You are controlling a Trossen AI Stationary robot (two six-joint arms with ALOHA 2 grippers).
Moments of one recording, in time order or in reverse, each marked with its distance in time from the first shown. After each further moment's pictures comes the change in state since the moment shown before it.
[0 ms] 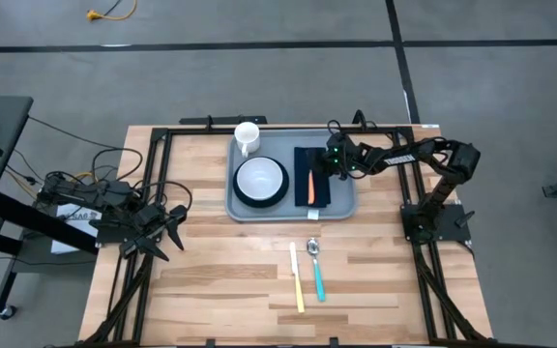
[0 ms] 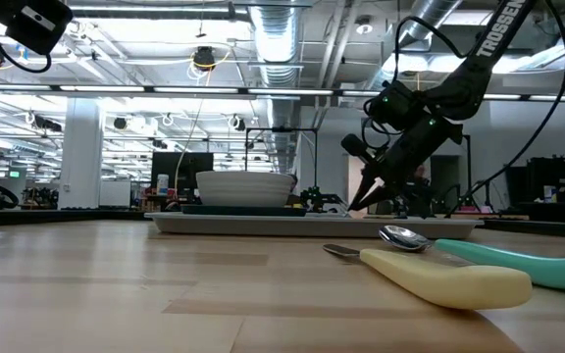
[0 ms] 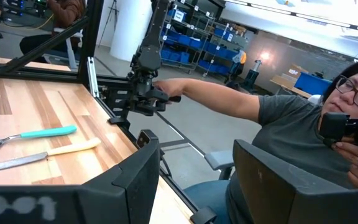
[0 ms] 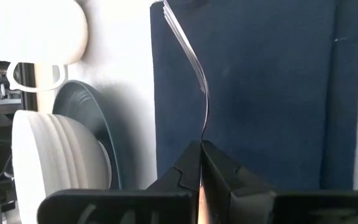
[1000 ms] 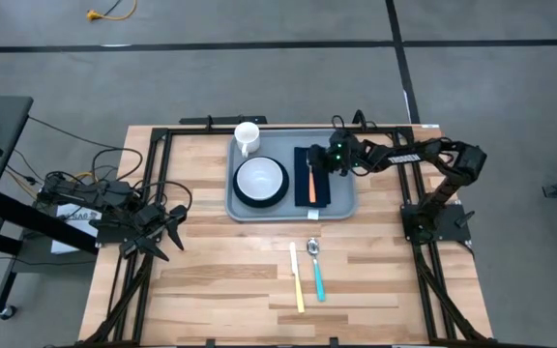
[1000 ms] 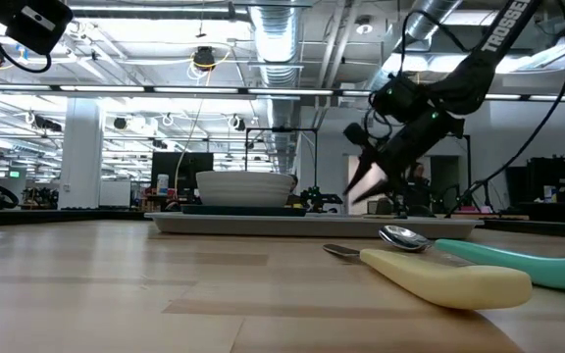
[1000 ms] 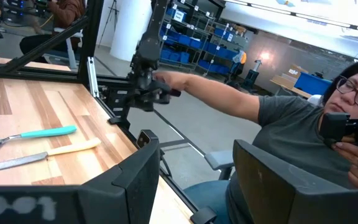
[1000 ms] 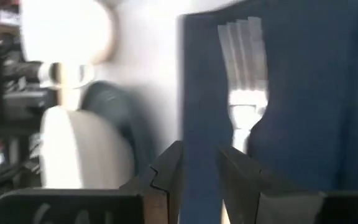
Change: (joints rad) left arm 0.000 0.000 0.000 0.000 0.000 0.000; right arm -0.023 -0.044 0.000 0.006 -0.048 -0.033
